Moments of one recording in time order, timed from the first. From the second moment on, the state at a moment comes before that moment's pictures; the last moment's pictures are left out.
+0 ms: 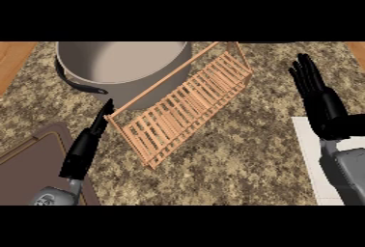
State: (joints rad) left arm -0.10 0.36 -0.31 -1.46 0.07 0.19 -0.10; right arm -0.33 -0.47 0.18 -1.38 -0.38 -0.13 -0.20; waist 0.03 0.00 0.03
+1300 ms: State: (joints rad) left arm -0.05 0.32 -0.12 -1.38 0.33 0.17 0.18; right arm 0.17 -1.18 -0.24 -0.81 -0.38 0.59 -0.59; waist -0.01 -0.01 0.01
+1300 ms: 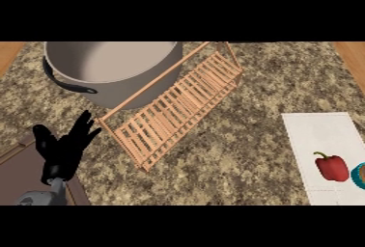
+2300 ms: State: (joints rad) left arm -0.05 0.32 -0.09 -1.38 0.32 0.13 0.22; right arm 0.21 -1.19 -0.20 -1.39 -0.35 0.36 0.06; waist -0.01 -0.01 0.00
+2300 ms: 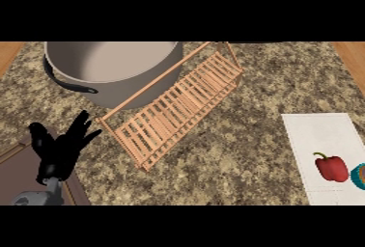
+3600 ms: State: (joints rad) left arm -0.06 0.29 -0.03 -1.38 0.26 0.09 0.27; right arm 0.24 -0.91 -0.18 -1.58 0.07 0.30 0.31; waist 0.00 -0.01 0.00
